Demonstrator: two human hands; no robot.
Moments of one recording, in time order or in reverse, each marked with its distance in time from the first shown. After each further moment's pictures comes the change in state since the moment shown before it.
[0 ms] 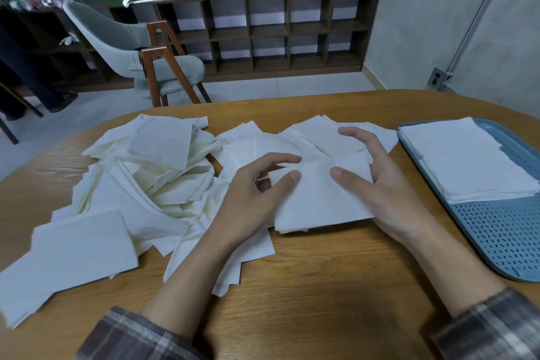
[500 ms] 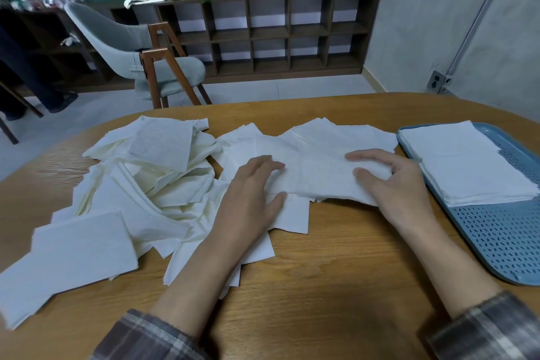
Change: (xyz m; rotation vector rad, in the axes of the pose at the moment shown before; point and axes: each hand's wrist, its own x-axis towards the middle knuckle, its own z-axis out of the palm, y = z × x) left_hand 0.013 -0.043 -0.001 0.653 0.086 0.196; right_hand 0.010 0.016 -0.019 -0.380 0.314 -0.088
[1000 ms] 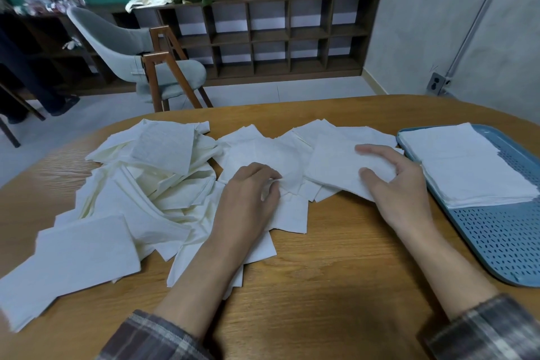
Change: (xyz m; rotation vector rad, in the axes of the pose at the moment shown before) left_hand 0.001 0.004 -0.002 0.038 0.164 0.084; right_hand 0.000 0.006 0.003 0.021 0.109 -0.009
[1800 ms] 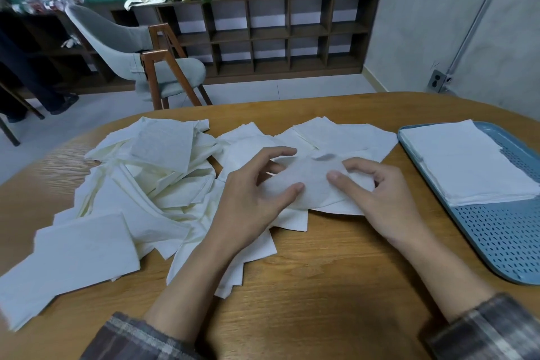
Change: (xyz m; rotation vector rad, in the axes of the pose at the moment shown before) left_hand 0.002 0.036 -0.035 -0.589 -0.108 -0.198; right_hand -0.016 -0.018 0.011 0.150 -0.278 -0.021
